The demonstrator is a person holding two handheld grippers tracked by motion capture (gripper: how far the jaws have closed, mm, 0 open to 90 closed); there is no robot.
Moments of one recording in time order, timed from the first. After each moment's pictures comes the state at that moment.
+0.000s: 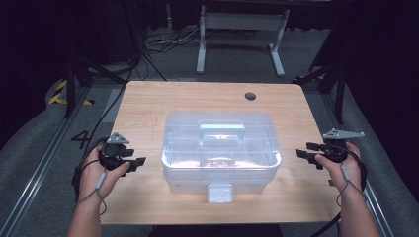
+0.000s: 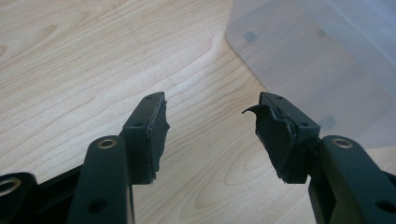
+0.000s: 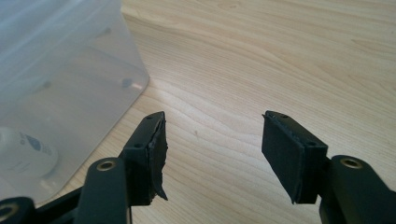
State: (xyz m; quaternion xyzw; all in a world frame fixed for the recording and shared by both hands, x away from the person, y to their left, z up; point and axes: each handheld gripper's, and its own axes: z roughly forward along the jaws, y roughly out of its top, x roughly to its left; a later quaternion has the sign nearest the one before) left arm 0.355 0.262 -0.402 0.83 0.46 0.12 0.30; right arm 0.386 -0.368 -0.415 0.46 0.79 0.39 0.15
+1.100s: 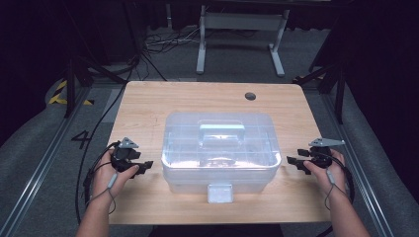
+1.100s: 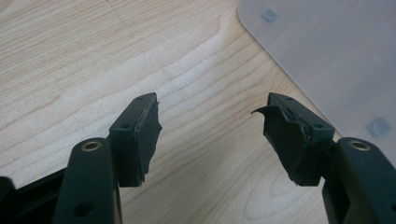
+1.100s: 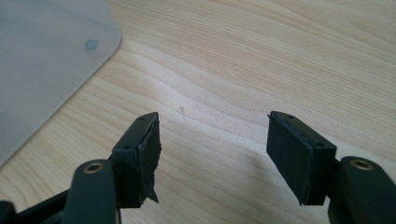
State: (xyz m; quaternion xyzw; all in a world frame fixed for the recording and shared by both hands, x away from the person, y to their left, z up) left arm 0.370 0.253 -0.449 0.82 0.46 0.11 0.31; right arm 0.399 -0.359 -0.474 0.46 0.79 0.37 0.16
